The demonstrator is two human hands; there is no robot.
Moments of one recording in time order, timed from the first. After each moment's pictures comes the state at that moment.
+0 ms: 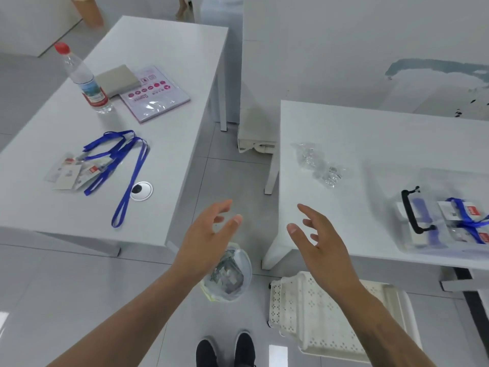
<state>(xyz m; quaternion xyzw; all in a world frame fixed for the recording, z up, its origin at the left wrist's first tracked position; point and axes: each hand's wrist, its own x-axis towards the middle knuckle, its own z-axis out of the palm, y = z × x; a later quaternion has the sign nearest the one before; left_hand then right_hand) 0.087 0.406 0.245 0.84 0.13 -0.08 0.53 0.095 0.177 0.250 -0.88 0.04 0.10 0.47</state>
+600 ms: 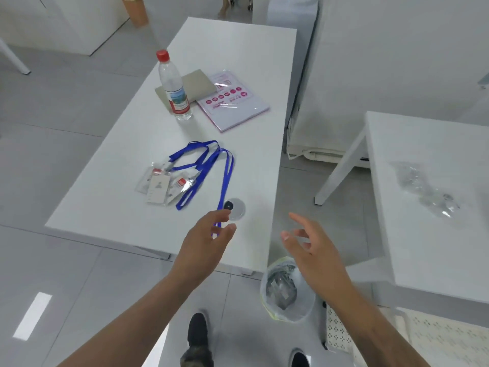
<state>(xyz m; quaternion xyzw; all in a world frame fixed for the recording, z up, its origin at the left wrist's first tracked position) 0.106 0.665 0.217 0.84 0.21 -0.07 0.50 0.134 0.444 0.221 -0.88 -0.01 0.16 0.45</state>
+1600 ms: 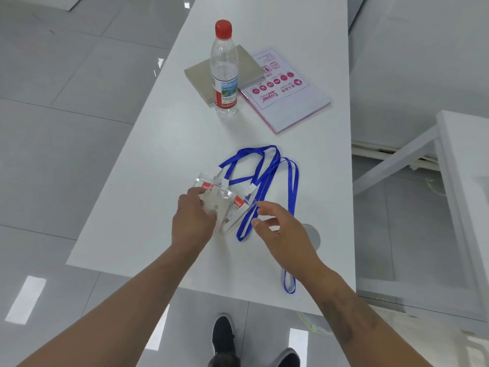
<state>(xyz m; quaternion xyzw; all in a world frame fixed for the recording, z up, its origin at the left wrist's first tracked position) 0.223 0.892 0.124 0.87 0.31 -0.08 0.38 0.229 0.700 0.150 -0.87 -0.01 0.22 0.45</state>
